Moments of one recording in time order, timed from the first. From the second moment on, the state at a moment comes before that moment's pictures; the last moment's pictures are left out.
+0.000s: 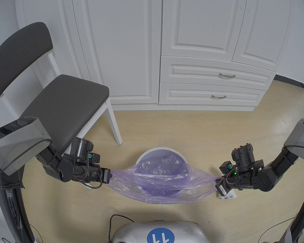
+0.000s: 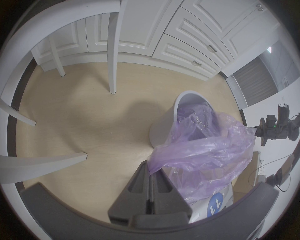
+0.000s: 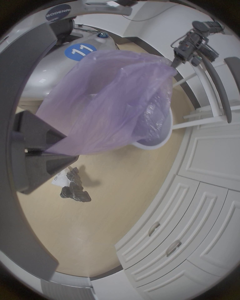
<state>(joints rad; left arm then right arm) -0.24 2.18 -0.88 -0.46 -0.28 -0.08 0.37 1.99 -0.63 -0.55 -0.09 -0.35</state>
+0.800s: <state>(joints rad) -0.24 2.34 -0.91 -0.69 -0.26 -0.09 0.40 2.22 -0.70 -0.71 -0.06 -0.31</state>
